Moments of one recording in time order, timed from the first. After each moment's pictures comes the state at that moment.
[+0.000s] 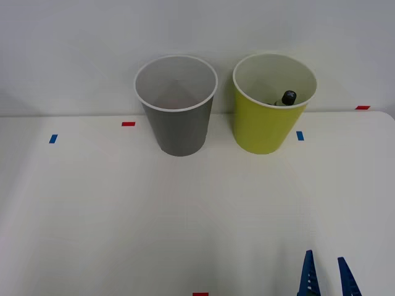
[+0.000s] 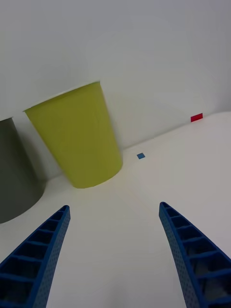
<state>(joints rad) 0.93 0.01 0.24 -1.76 0.02 -0.88 1.25</state>
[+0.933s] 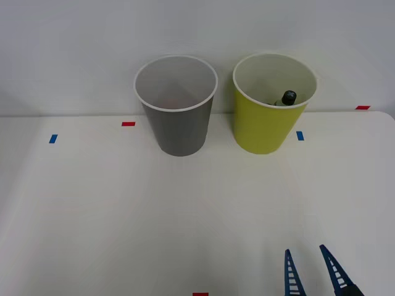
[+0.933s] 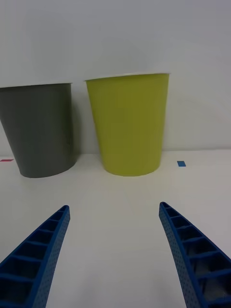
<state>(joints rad) 0.87 -0.04 0.16 -1.76 0.33 -0.89 1.24</state>
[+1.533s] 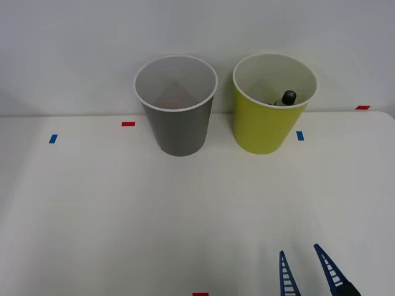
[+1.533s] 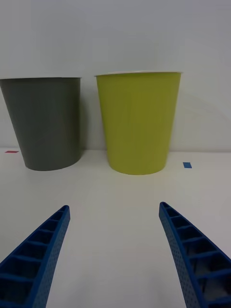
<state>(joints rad) 0.86 -0.04 0.14 -1.76 0.38 -0.88 1.24</state>
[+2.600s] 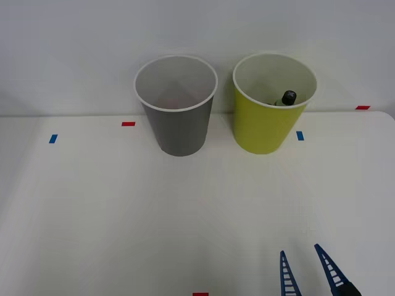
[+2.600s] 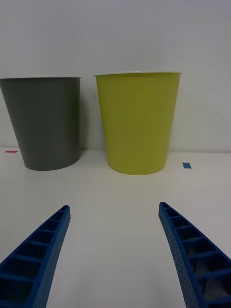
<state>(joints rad) 0.86 -0.04 0.14 -1.76 0.38 -0.89 1.24</state>
